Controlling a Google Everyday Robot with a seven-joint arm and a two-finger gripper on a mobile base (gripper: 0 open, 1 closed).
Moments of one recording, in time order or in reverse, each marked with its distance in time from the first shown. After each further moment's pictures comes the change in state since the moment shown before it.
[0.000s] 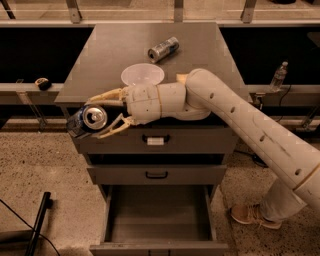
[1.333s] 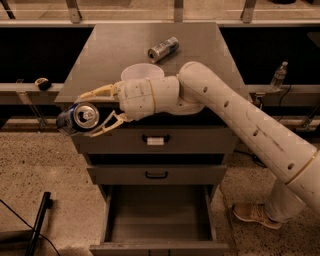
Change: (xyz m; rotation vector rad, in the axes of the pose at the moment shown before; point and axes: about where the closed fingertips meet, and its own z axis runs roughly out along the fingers) arm -0.018 -0.006 0.017 -0.038 -0.039 -0.078
